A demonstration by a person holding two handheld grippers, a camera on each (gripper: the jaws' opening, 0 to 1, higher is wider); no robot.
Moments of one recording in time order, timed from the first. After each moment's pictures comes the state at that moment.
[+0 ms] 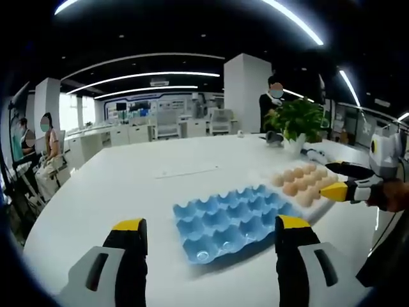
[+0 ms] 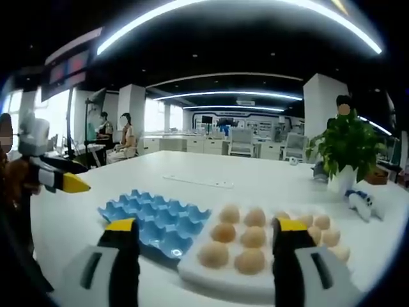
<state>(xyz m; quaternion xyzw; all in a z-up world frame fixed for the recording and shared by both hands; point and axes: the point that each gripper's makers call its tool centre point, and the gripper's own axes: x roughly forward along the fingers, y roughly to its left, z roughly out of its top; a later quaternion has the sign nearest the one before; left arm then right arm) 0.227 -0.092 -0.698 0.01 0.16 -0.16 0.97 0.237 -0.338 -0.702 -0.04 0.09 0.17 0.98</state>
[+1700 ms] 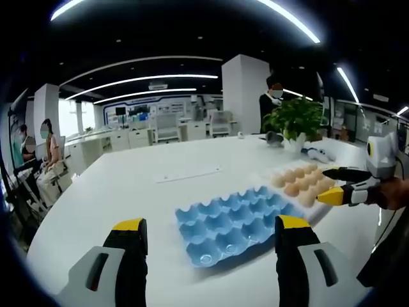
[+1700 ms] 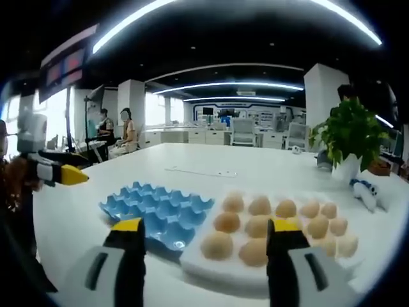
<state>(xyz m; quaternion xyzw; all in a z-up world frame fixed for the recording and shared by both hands) 0.228 -0.091 -0.694 0.03 0.15 -0.16 0.97 0.239 -0.334 -0.725 -0.02 0.13 0.18 0.97</state>
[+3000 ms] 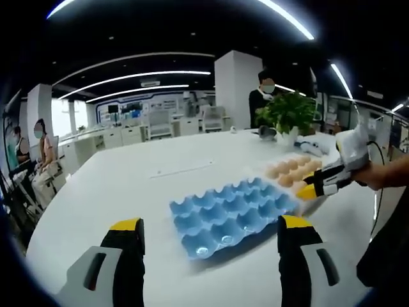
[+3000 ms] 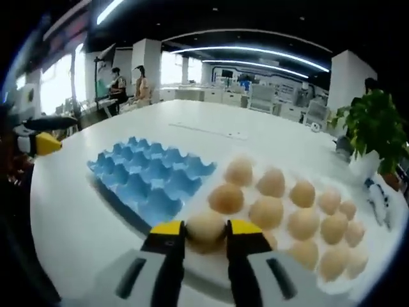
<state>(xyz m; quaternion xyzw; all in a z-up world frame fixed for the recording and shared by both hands) 0.219 -0.091 -0.710 0.04 0.17 -0.19 0.97 0.263 -0.339 -0.777 -0.08 0.26 0.22 0.94</state>
